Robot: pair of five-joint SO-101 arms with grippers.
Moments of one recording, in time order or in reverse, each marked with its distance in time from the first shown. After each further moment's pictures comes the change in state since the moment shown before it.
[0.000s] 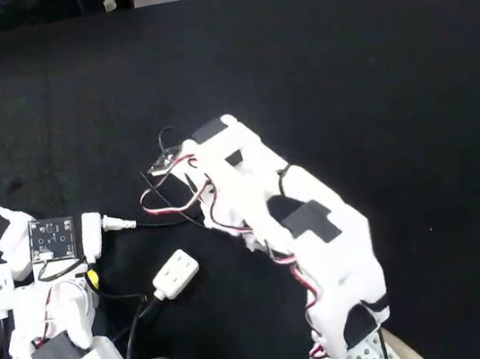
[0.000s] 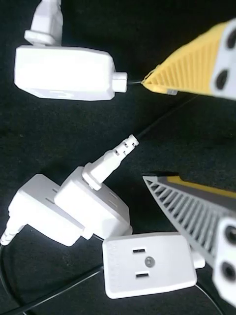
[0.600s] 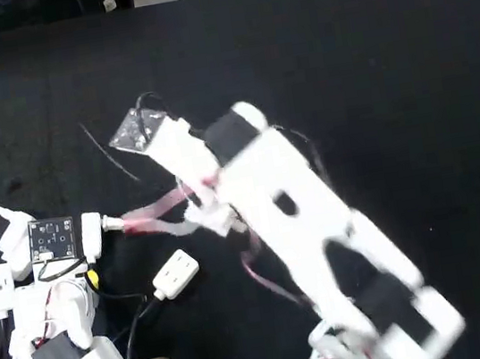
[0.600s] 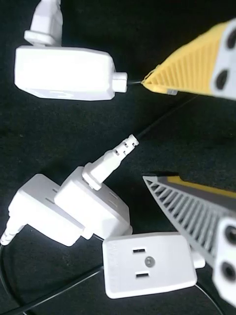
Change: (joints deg) left arm 0.0 0.0 0.0 0.0 0.0; right arm -9.0 -44.2 3.7 7.1 -8.1
